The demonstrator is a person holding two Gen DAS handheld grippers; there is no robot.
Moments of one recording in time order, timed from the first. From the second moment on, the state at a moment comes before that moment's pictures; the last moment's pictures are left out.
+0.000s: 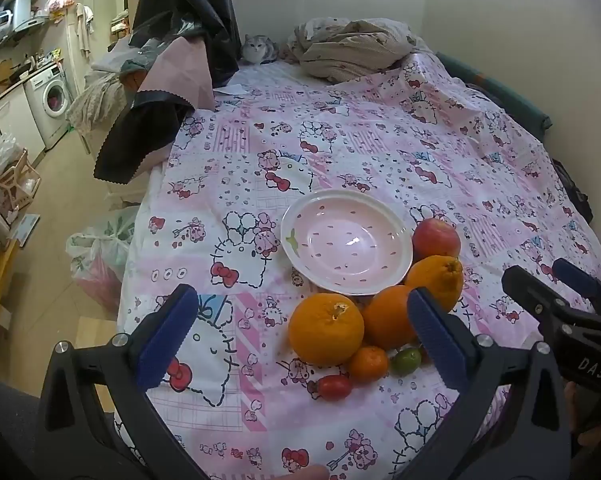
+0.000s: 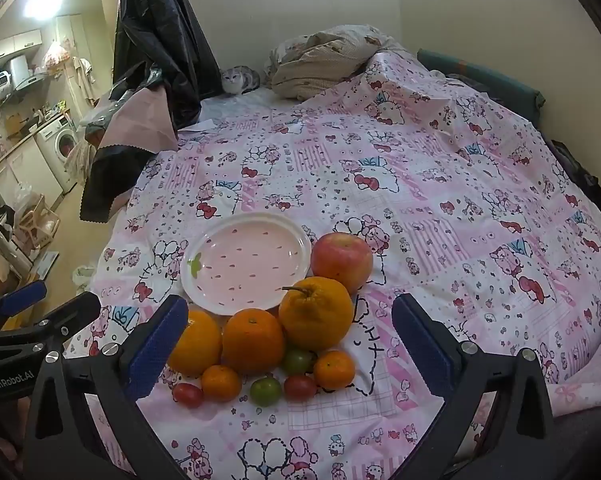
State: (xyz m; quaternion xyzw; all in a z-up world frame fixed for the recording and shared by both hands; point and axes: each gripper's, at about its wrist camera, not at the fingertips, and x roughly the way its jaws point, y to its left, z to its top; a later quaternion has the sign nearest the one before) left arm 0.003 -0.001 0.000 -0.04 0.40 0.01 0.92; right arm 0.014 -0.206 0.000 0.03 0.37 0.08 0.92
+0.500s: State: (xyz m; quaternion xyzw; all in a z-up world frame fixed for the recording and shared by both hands) left arm 0.002 -0.010 0.000 -0.06 0.41 -0.02 0.91; right arm 0.014 -0.206 0.000 0.03 0.37 0.08 0.92
